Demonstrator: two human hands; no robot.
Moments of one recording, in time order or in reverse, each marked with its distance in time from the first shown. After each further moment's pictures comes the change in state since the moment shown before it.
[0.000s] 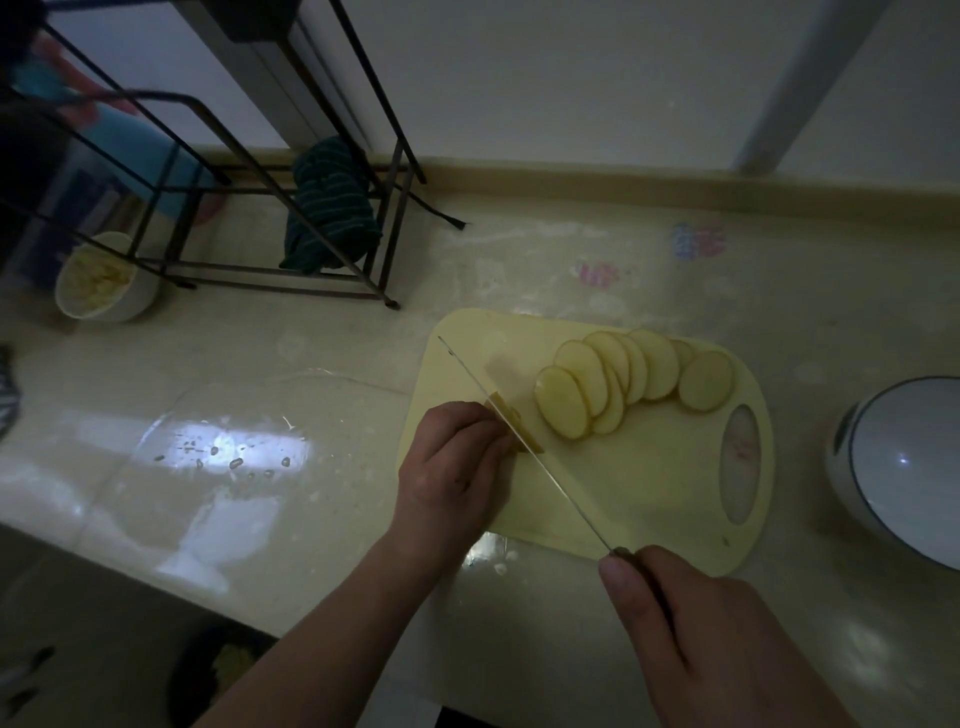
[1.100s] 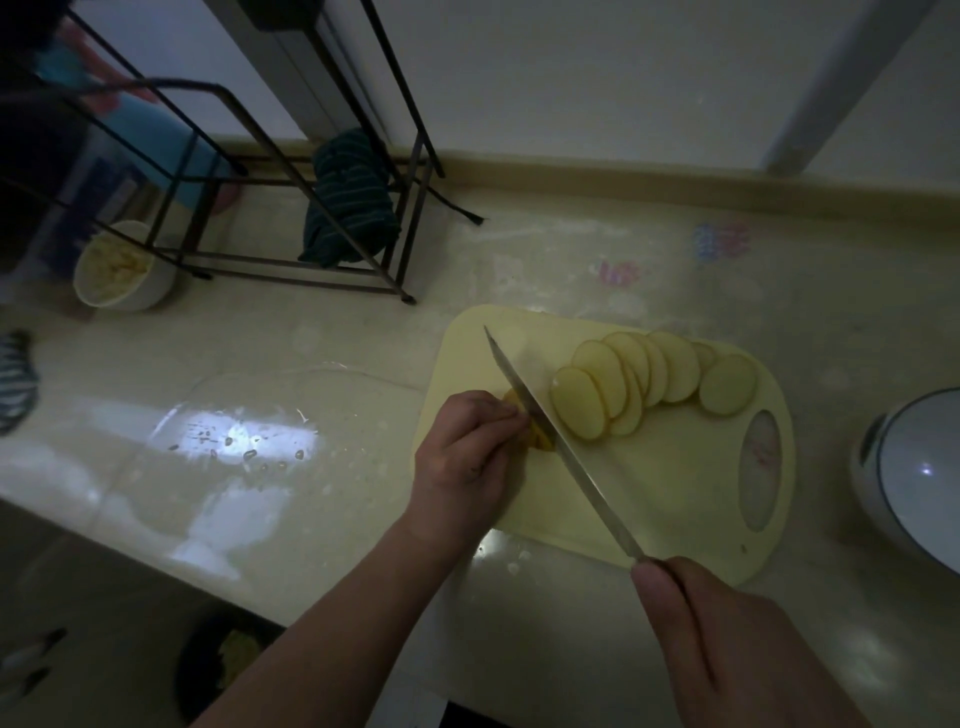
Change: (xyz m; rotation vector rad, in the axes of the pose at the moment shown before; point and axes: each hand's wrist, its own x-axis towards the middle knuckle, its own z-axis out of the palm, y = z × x) left_hand 0.004 -0.015 0.008 -0.091 0.016 0.063; right_hand 0.000 -0.002 0.001 0.029 0.008 0.024
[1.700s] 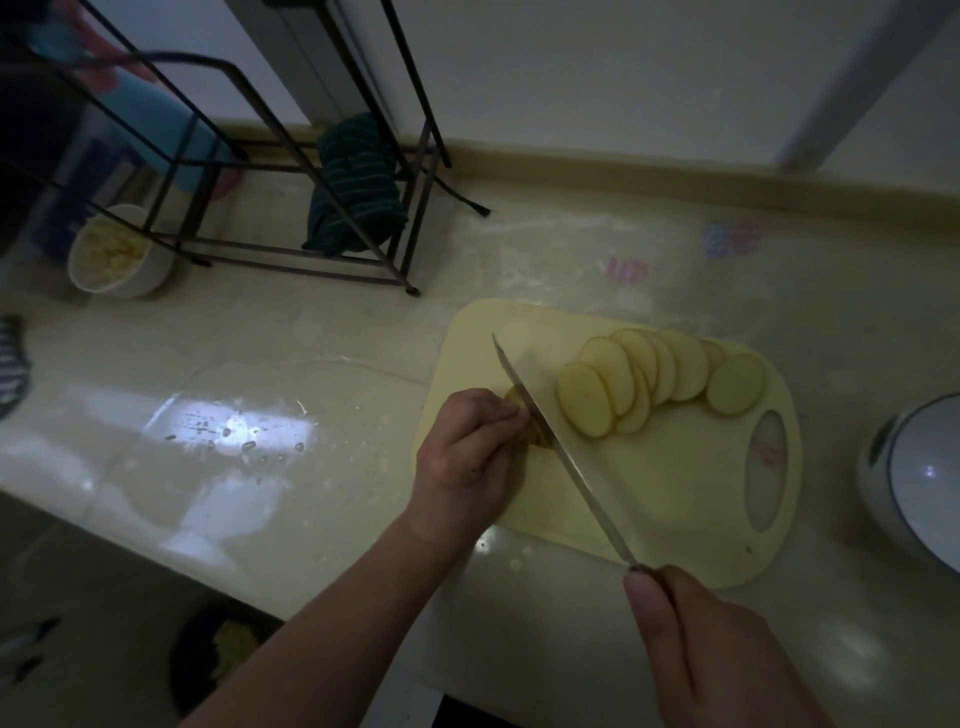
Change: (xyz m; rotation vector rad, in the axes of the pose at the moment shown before) left_hand -0.005 -0.007 0.002 -0.054 0.041 0.036; right_hand 0.002 0.001 0.019 -0.007 -0.005 0.071
